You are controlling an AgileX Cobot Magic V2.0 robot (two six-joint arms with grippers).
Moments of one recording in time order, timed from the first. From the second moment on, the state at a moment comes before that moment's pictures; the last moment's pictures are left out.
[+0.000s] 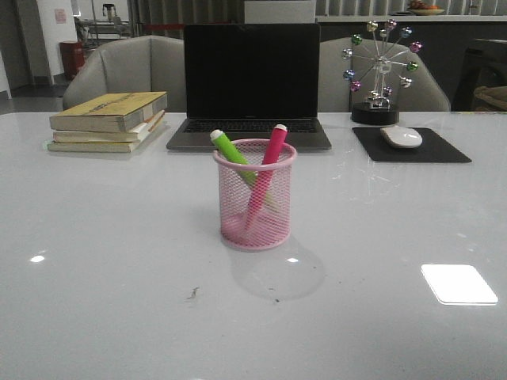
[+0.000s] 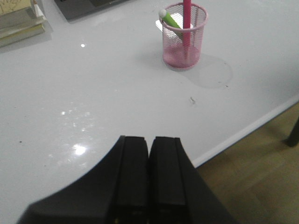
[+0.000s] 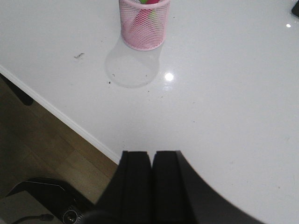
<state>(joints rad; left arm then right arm) -0.63 0.32 -0.59 0.13 0.88 -0.06 0.60 0.63 -0.63 -0.05 0.76 0.05</state>
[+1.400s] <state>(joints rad) -0.10 0.00 0.00 0.00 0.06 -0.06 0.60 0.63 -0.63 -0.05 0.76 0.05</state>
